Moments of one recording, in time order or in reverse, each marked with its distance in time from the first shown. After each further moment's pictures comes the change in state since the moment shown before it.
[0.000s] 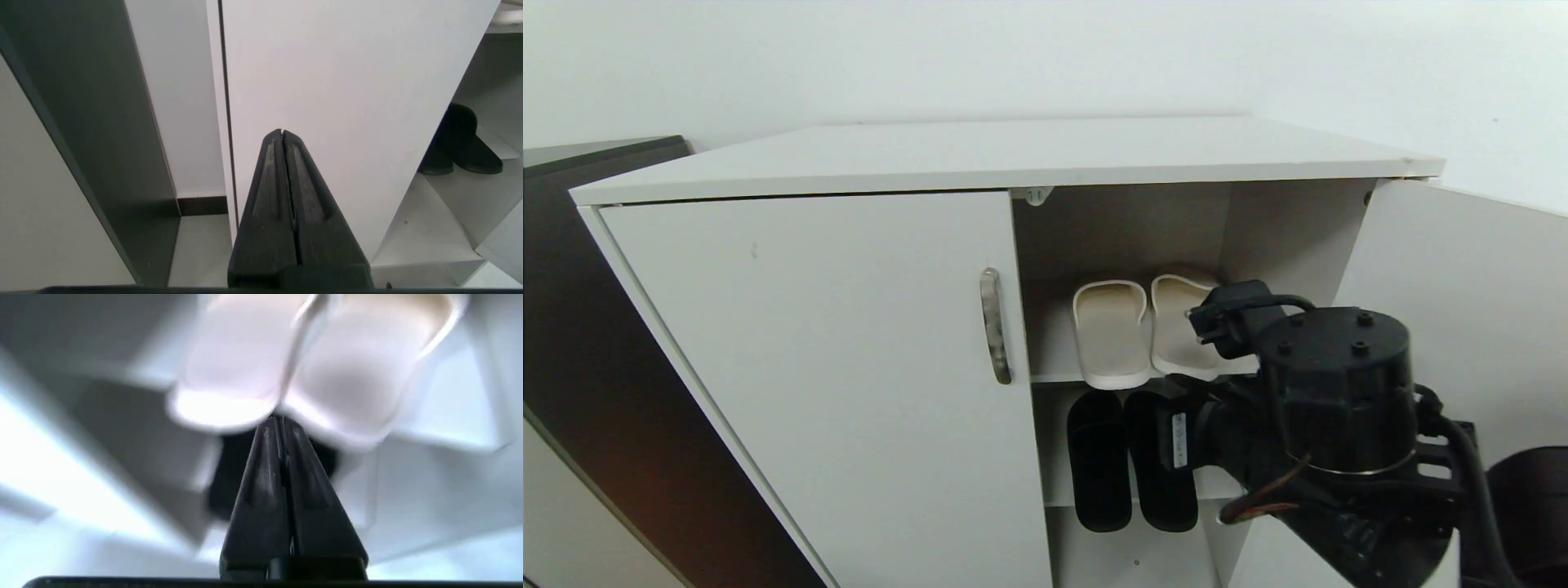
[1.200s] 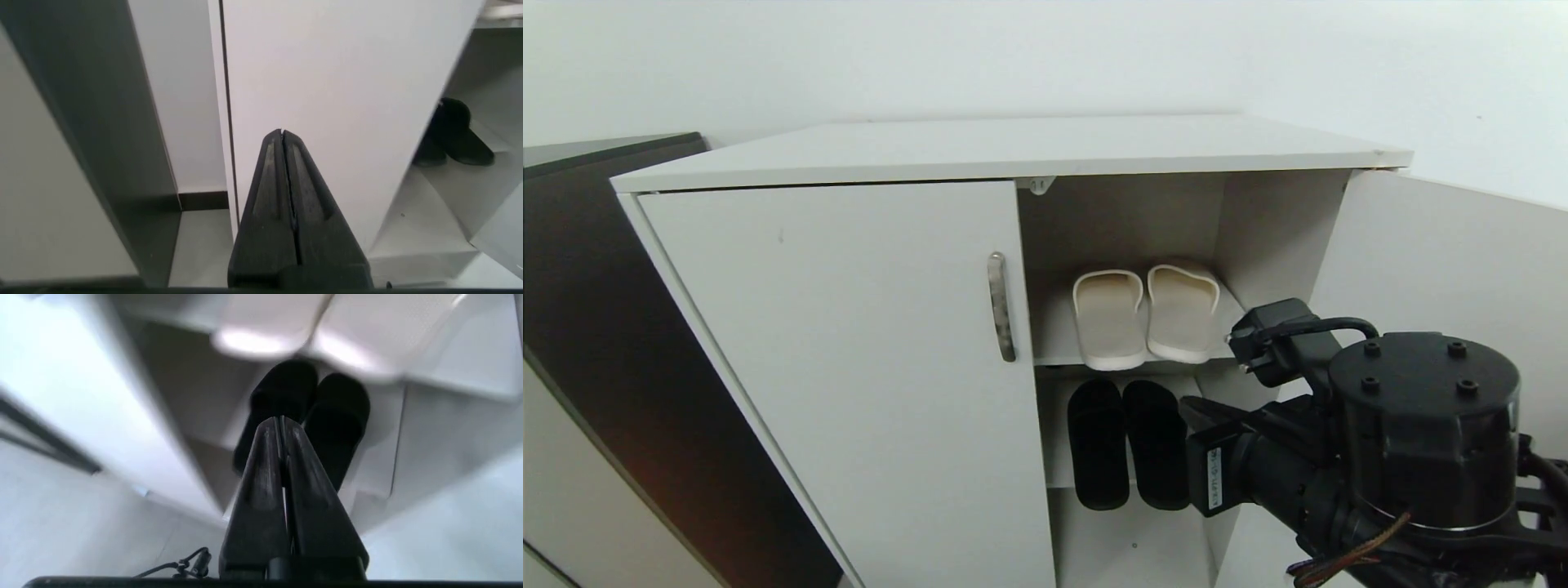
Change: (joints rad) left arm -0.001 0.000 0.000 0.000 -0.004 0.002; right arm 0.029 -0.086 0.091 -0.005 0.039 0.008
